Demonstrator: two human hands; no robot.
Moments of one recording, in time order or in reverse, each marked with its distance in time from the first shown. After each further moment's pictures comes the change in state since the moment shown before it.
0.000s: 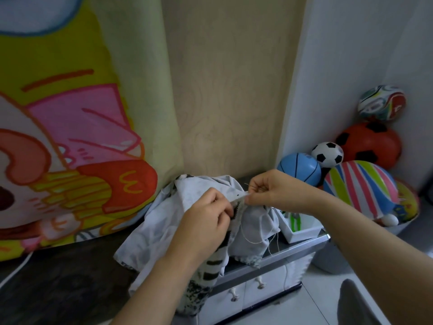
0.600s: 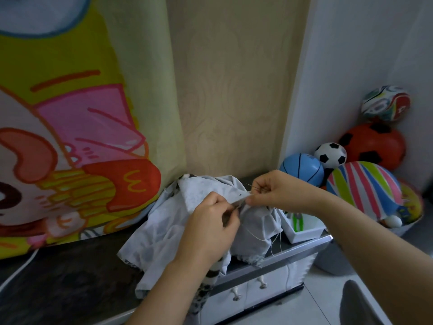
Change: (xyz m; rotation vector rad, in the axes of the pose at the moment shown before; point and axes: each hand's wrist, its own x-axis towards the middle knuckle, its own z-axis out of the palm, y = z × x) left_hand -0.003 0.013 0.004 -0.025 0.041 -0.137; right_hand 0.002 0.002 0.002 -0.033 0.001 -0.007
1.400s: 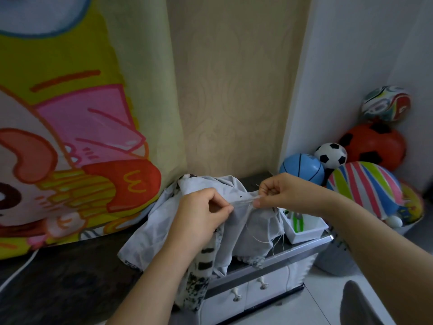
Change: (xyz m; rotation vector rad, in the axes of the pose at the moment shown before) left_hand 0.013 -0.005 -0.021 -0.224 -0.032 -0.218; right_hand -0.007 0.009 -0.009 0.116 -0.093 0.031
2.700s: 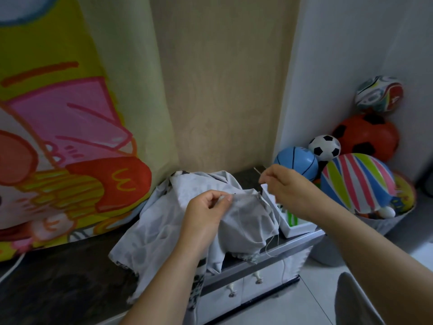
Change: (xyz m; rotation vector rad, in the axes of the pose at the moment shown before) left_hand 0.007 -0.014 0.042 -0.446 -0.008 -0.208; right_hand -0.008 0.006 0.013 -0.130 0.413 0.113
